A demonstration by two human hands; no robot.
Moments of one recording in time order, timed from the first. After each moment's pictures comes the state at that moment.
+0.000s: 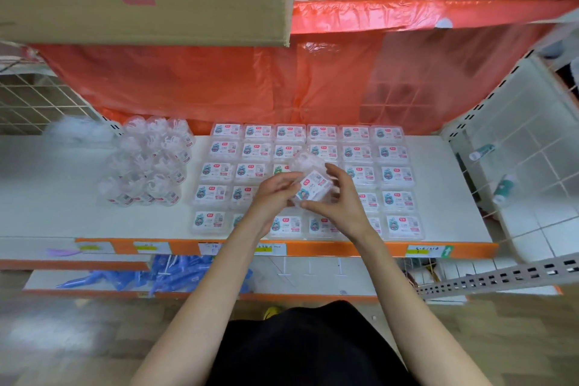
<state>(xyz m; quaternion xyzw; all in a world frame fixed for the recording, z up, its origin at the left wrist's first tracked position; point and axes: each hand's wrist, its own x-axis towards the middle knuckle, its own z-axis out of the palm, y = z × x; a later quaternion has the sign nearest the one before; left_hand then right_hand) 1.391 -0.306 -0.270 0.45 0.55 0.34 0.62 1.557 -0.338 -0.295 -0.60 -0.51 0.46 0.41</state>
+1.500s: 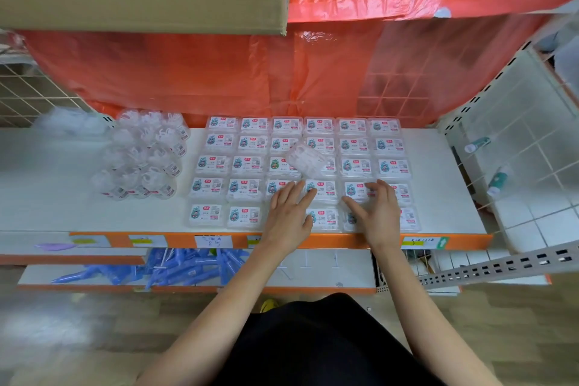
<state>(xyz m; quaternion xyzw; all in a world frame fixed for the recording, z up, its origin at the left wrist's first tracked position) 1.410 -0.345 -0.329 0.83 0.53 0.09 0.16 1.614 -0.367 -0.340 -0.77 -0.51 0.19 0.33</state>
